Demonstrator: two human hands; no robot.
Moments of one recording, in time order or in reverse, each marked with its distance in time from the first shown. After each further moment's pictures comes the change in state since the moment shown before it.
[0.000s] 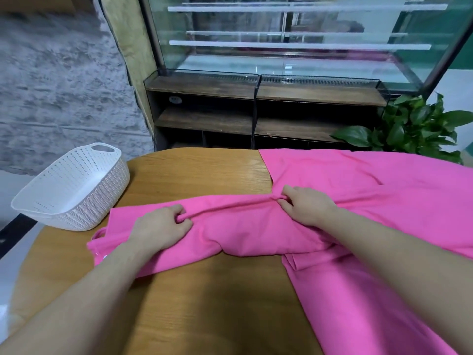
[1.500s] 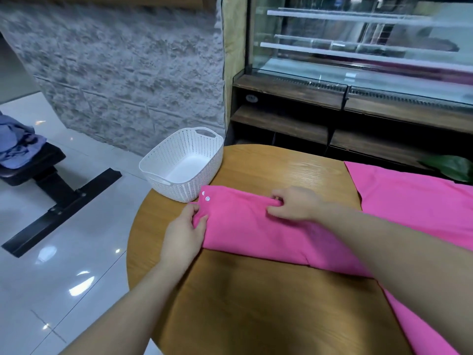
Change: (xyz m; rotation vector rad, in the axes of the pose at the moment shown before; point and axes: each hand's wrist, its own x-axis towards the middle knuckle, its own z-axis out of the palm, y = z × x) left_hand -0.082 -0.132 0.015 -0.627 0.440 -0.235; right_hand 0.060 -0.221 -0.012 0.034 -0.193 -0.293
